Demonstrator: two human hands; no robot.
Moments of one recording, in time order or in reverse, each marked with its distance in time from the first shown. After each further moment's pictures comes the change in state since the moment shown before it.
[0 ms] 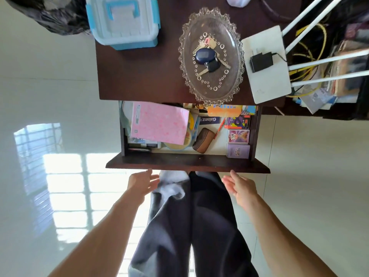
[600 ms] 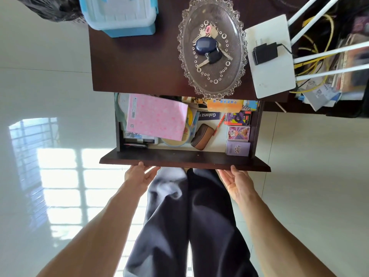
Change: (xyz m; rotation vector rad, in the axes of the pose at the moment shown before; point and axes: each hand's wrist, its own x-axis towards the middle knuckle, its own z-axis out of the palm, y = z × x) left_hand 0.026 -0.001 0.016 -0.363 0.055 -0.064; right_hand 0.002 -0.002 0.014 0.498 -0.110 0.018
